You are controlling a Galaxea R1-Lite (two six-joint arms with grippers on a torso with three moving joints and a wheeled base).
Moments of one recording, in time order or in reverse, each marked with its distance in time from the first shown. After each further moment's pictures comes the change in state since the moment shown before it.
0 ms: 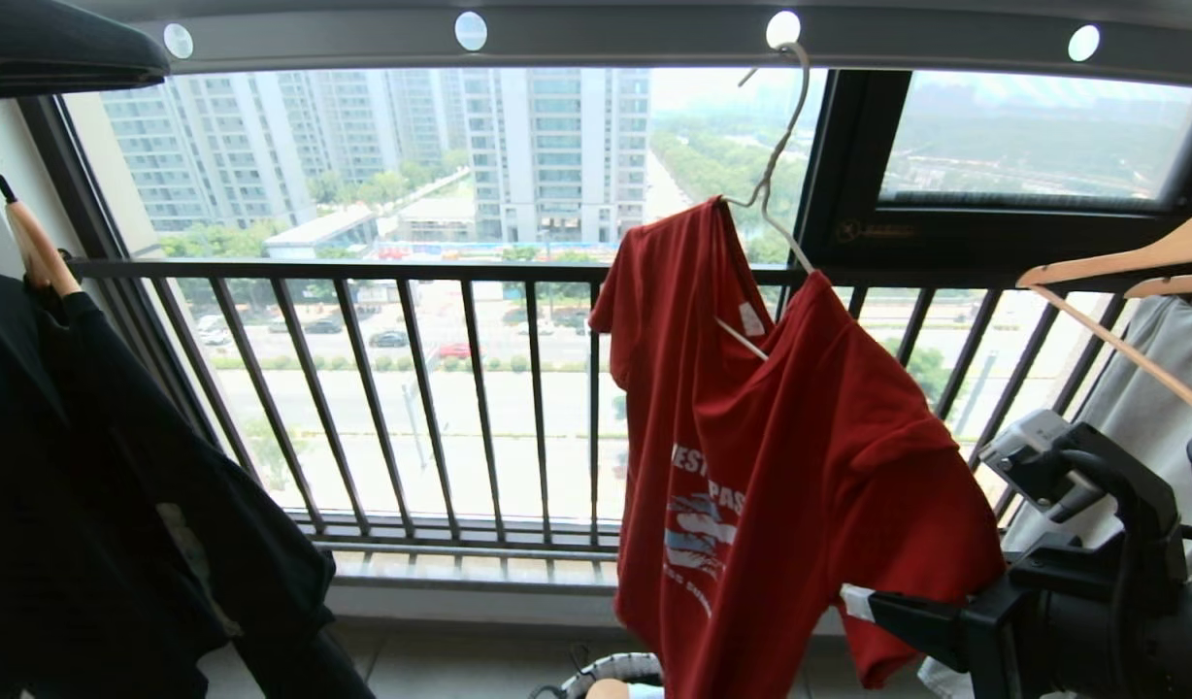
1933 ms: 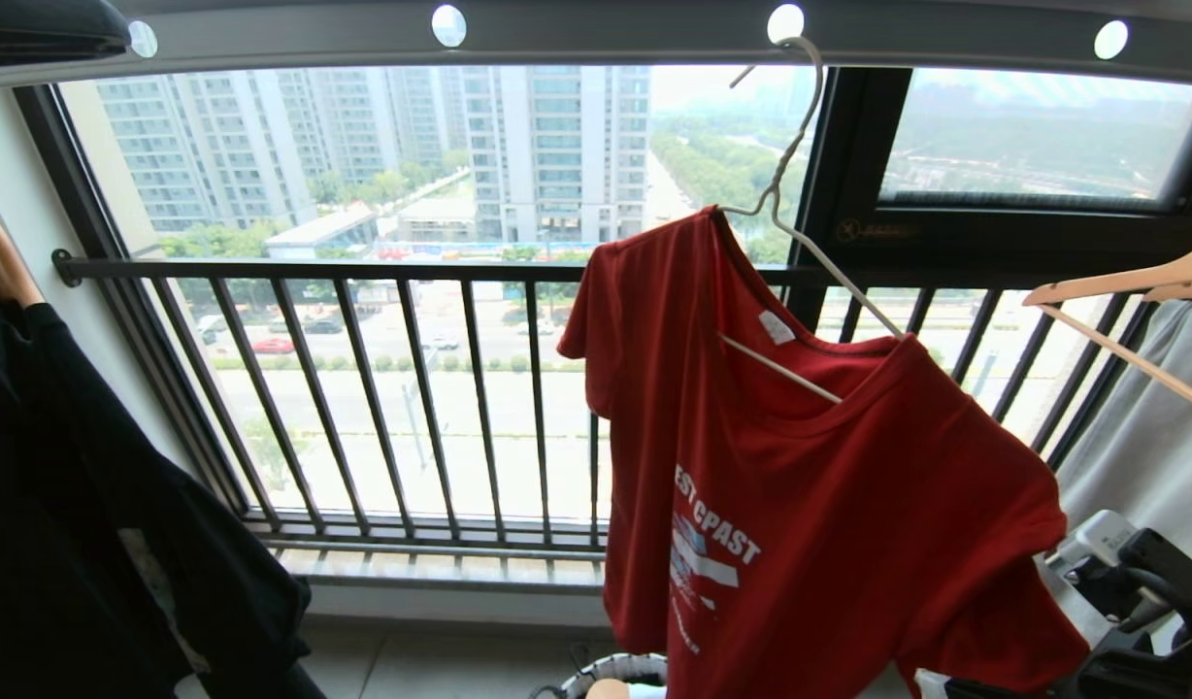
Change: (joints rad) left arm 0.000 -0.018 -0.011 0.000 -0.001 0.026; right arm -0.001 -0.134 0.192 0.014 -0.028 0.027
